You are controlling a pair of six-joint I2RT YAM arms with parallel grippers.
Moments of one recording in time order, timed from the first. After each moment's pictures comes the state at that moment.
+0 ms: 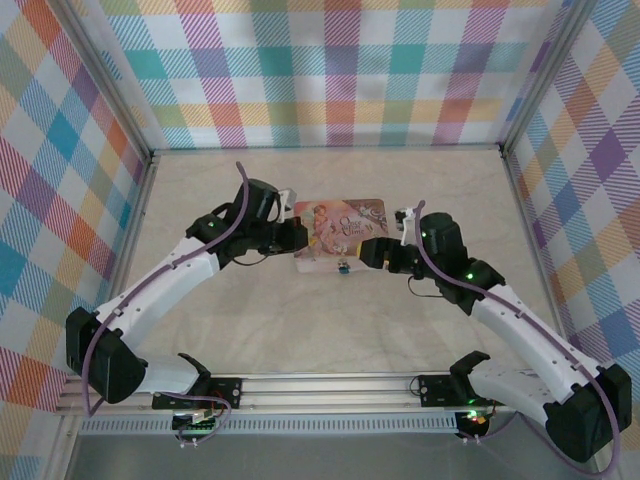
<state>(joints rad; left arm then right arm) -0.60 1.34 1.23 -0.66 0.31 -0.63 0.54 0.98 0.79 -0.33 -0.39 0.65</state>
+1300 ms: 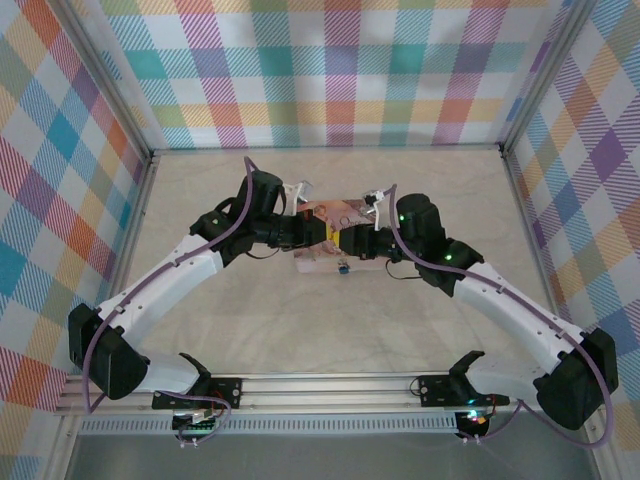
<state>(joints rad) -0.63 1.36 1.27 -0.55 0.52 -0.71 0.65 1.16 0.96 -0.22 -0.45 0.57</state>
